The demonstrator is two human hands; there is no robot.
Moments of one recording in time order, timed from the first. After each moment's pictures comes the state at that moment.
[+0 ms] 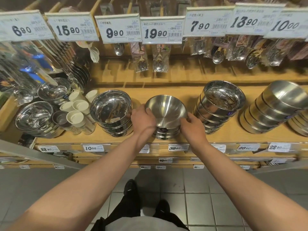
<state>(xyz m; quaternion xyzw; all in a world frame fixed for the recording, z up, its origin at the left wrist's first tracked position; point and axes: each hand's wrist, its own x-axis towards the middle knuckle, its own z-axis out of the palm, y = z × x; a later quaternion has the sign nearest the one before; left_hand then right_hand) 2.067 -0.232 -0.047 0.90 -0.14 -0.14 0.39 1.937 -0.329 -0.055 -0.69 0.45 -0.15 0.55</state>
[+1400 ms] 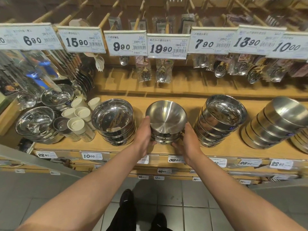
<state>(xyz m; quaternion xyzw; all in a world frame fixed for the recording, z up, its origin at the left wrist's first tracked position) 2.066 -0.223 -0.057 0.66 0.01 -0.42 0.62 1.959 -0.328 -0.072 -0.46 0.45 -0.16 0.75</state>
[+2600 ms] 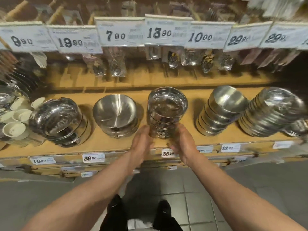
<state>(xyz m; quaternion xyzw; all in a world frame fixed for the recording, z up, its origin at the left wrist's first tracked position) 1.946 -0.318 -0.071 0.66 -0.01 -0.47 0.58 1.842 -0.425 -0.084 -0.45 0.48 -0.12 0.74</state>
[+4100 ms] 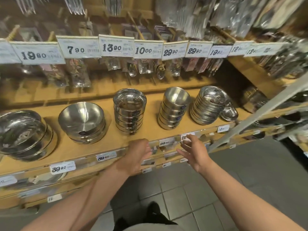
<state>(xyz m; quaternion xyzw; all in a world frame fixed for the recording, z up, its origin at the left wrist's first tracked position) 1.857 -0.328 -0.047 0.62 -0.01 -0.58 0.53 1.684 -0.443 -0.040 -0.32 0.57 -0.27 0.70</state>
